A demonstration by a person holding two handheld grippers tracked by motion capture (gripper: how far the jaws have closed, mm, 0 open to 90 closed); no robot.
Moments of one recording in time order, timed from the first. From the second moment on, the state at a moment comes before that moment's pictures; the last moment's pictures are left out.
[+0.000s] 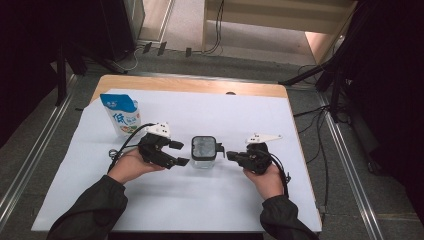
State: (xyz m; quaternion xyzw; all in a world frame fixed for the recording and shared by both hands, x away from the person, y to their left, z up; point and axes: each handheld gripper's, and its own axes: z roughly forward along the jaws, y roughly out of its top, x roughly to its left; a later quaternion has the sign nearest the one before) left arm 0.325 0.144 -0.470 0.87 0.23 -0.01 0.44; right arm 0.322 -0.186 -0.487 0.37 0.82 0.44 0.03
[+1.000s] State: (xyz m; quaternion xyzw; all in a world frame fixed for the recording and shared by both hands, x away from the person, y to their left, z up) left arm 0.350 0.108 -0.482 0.87 0.19 -0.02 0.45; right arm 0.338 -0.180 -0.489 0.38 0.82 0.43 0.02
